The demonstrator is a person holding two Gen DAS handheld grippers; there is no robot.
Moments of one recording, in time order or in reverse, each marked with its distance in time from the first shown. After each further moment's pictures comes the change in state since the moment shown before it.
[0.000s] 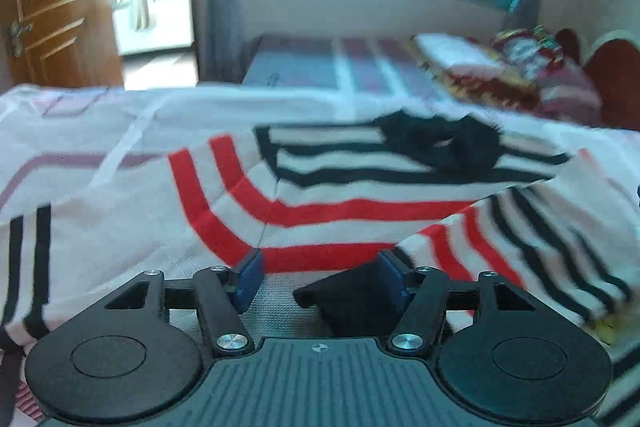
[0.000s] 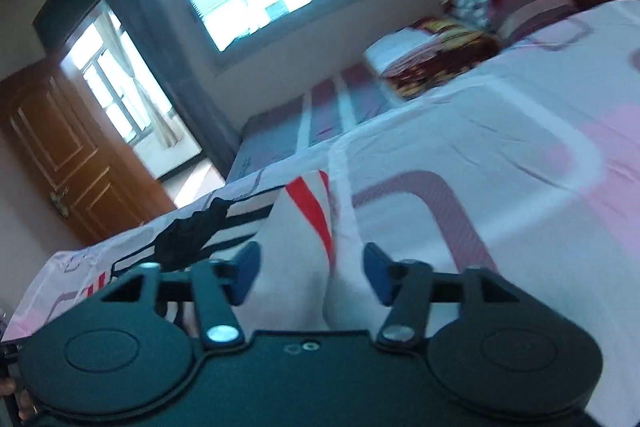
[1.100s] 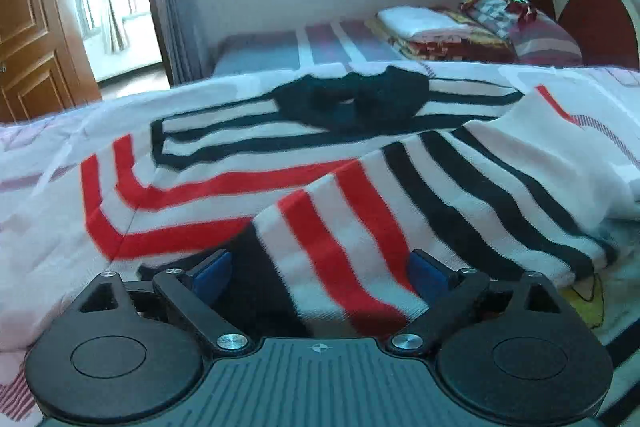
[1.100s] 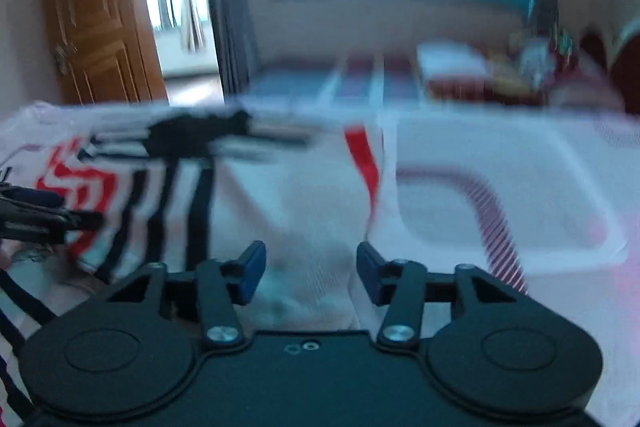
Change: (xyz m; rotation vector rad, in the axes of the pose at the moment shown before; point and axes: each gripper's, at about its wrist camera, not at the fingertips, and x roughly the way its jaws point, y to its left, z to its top) left arm 0.006 -0.090 -0.024 0.147 0.010 -0.015; right arm -0.031 0.061 -0.063 -0.441 0.098 -0.114
